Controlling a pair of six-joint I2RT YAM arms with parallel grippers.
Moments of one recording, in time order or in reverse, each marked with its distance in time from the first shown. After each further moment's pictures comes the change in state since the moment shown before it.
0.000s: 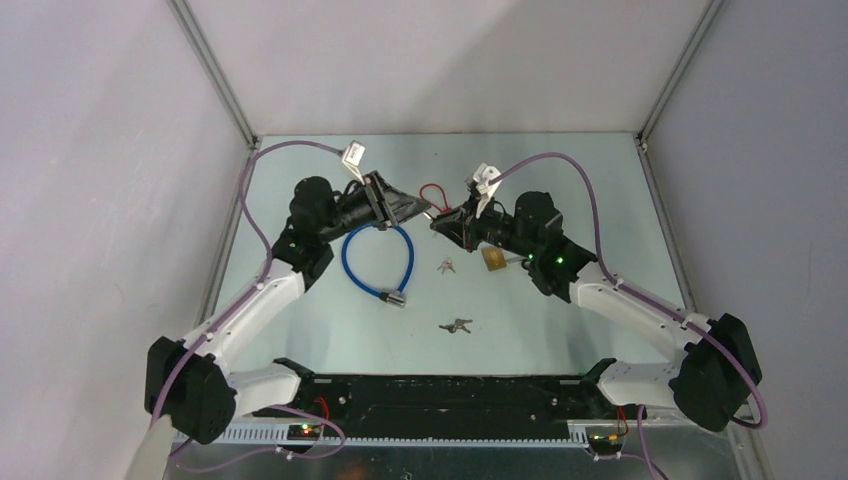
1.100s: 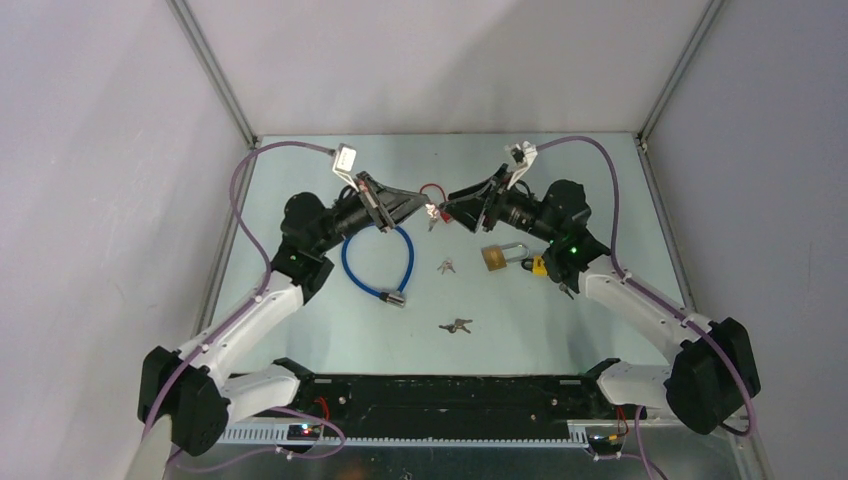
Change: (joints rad) left arm -0.048 -0.047 -0.064 0.224 -0.044 0.070; right arm -0.150 0.000 -0.005 0.184 -0.178 0.414
